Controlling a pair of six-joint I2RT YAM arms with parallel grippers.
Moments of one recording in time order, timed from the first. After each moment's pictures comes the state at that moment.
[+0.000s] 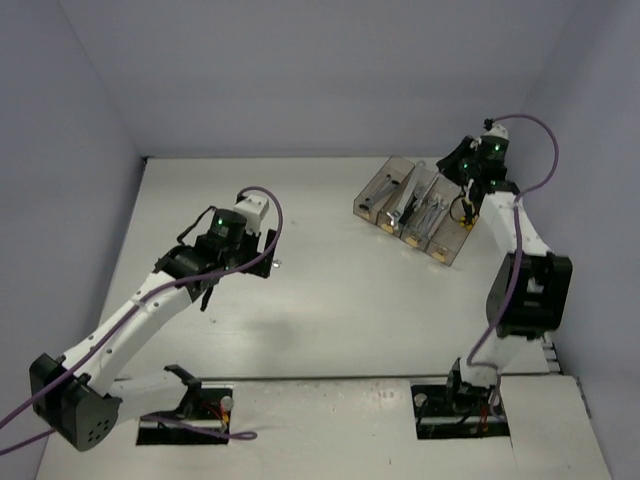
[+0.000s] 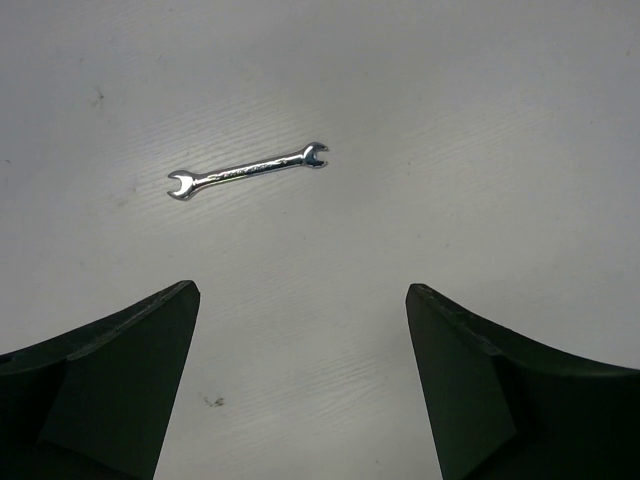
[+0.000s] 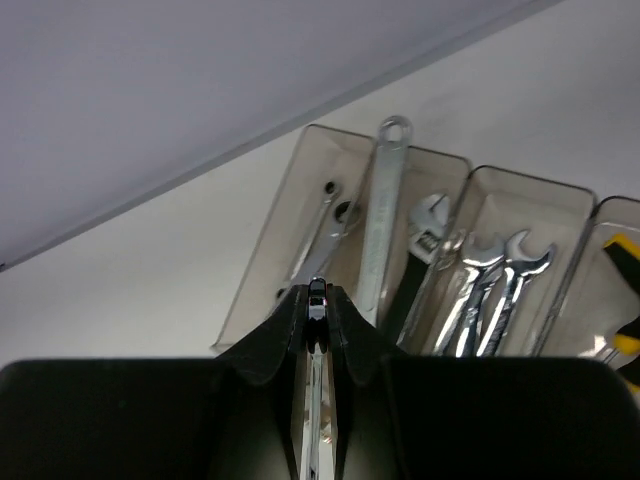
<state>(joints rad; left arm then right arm) -0.57 1.13 1.05 -0.63 -0.14 -0.14 -0.09 1.72 1.37 -0.06 -0.19 0.50</state>
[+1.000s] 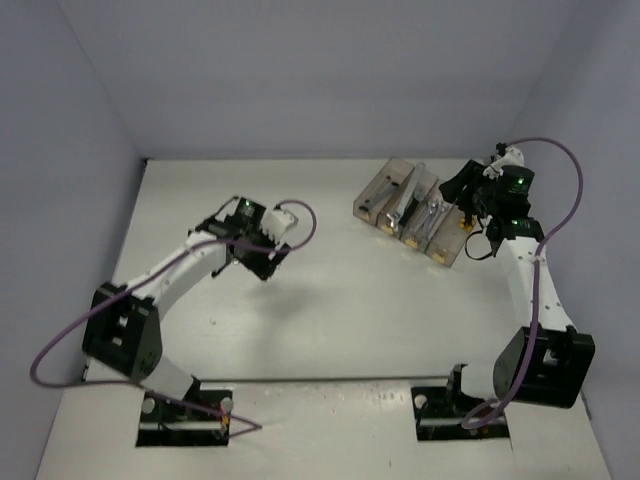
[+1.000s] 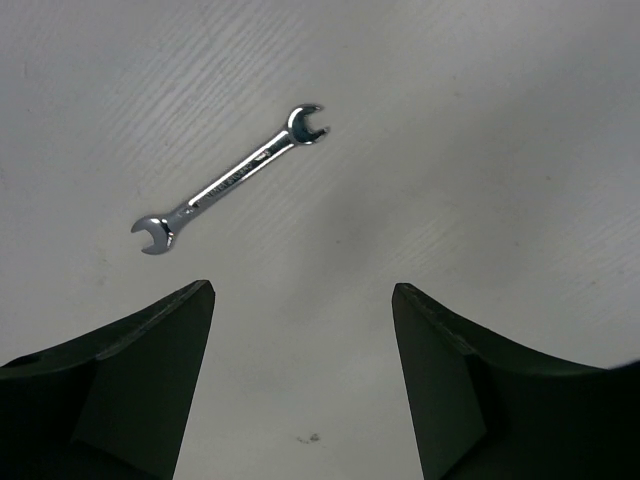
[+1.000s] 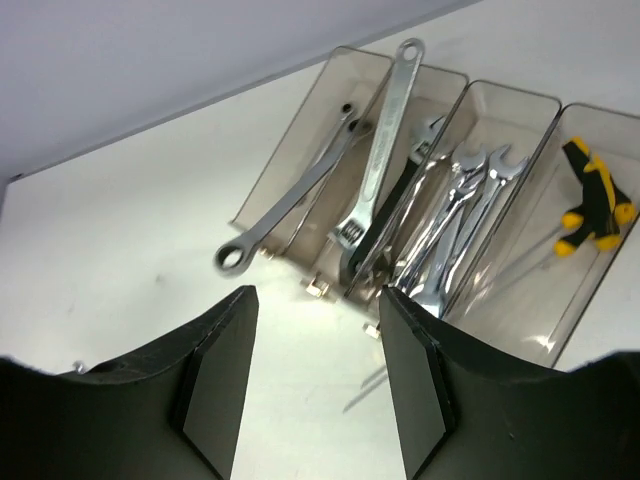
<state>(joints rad) -0.45 1.52 1.15 -0.68 0.10 0.28 -0.14 1.33 1.09 -0.17 -0.30 0.38</state>
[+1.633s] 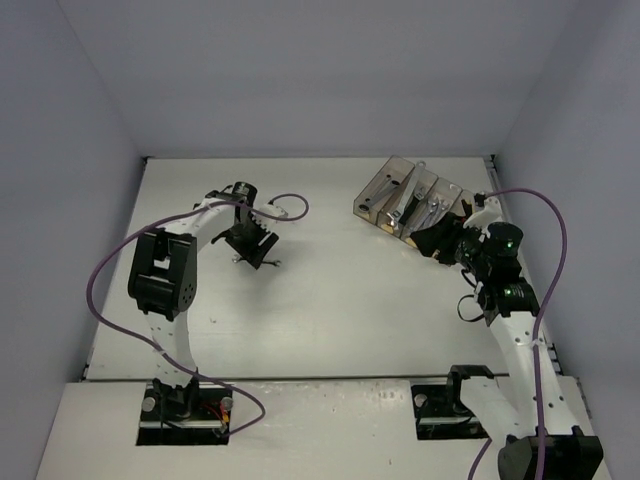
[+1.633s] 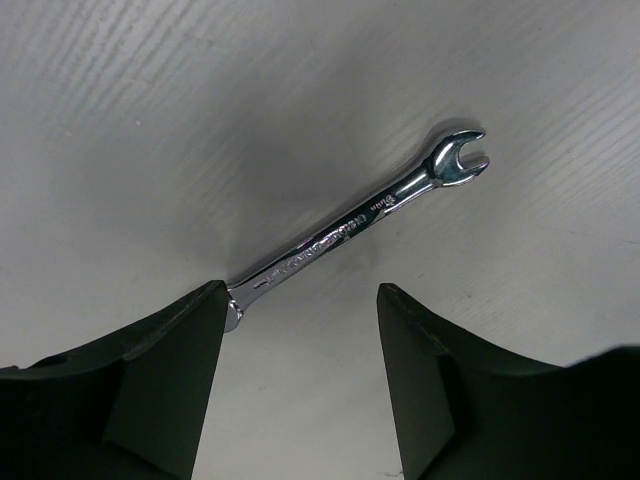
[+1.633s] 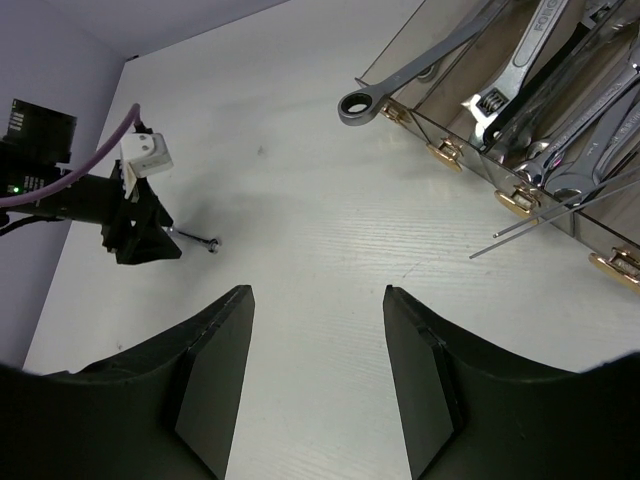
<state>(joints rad) -0.28 1.95 1.44 -0.81 0.21 0.47 -0.01 0.84 0.72 -0.22 -0.44 0.44</state>
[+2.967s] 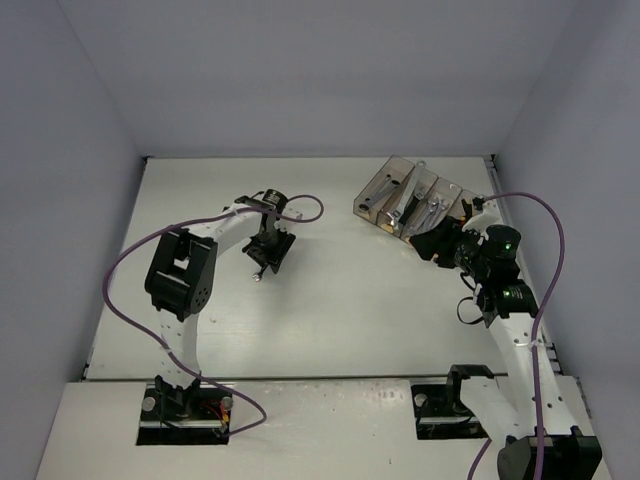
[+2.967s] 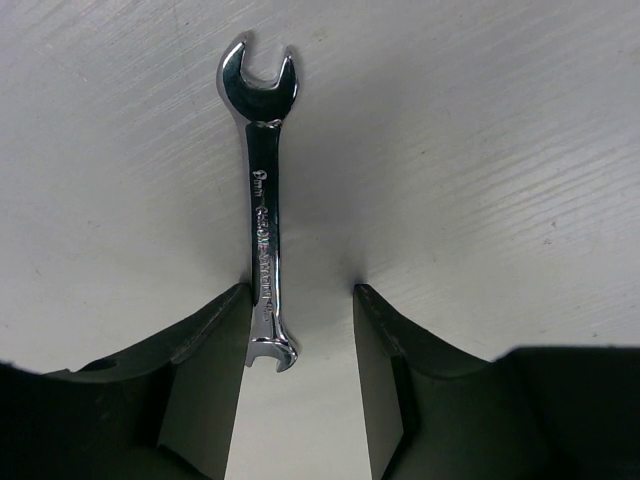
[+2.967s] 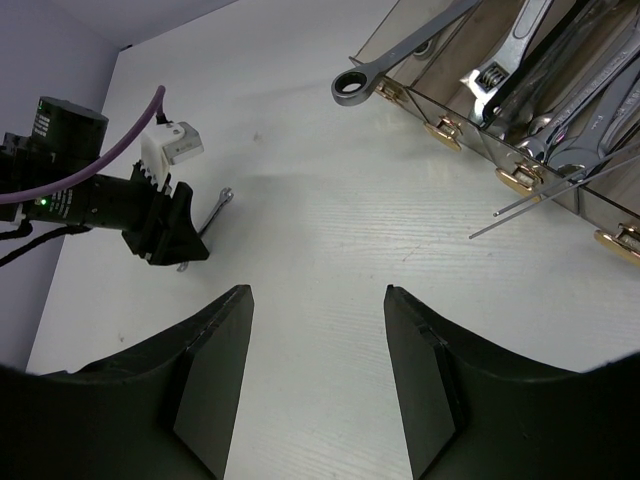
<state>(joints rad) -0.43 2.01 1.47 -0.81 0.08 0.05 -0.01 0.83 0.69 -0.23 -0.45 0.46</state>
